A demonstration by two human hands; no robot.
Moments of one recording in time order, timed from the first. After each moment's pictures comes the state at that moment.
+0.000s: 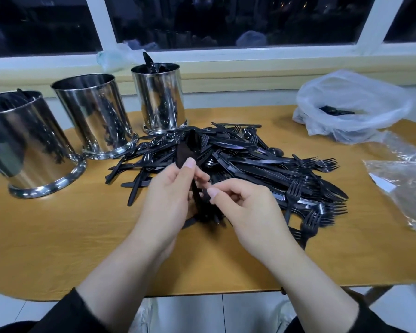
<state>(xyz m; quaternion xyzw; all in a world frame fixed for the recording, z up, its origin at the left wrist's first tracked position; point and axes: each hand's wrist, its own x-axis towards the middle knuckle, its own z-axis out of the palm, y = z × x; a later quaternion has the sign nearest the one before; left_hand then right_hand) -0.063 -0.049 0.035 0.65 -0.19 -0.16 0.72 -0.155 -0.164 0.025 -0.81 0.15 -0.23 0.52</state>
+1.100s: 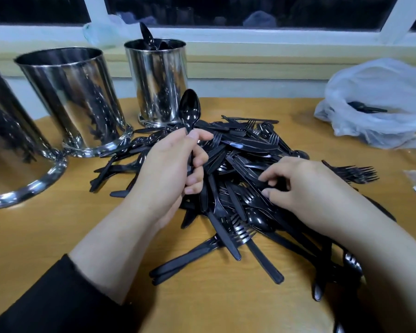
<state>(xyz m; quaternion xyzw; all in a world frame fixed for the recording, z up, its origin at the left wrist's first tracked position) 0.031 -0.078 0.030 0.58 -0.23 -0.24 0.74 -0.114 -0.249 0.048 -0.96 0.19 -0.07 0.18</state>
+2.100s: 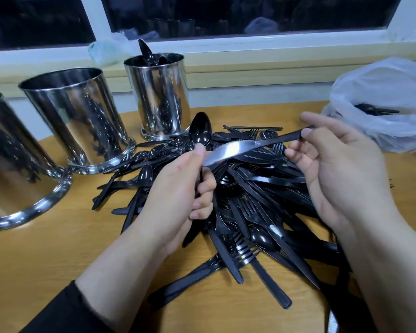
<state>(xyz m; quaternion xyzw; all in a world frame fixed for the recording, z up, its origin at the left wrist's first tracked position) 0.017 -0.084 0.030 0.58 -0.21 -0.29 0.73 -0.085 -0.261 0.052 -0.50 0.19 -0.43 0.73</state>
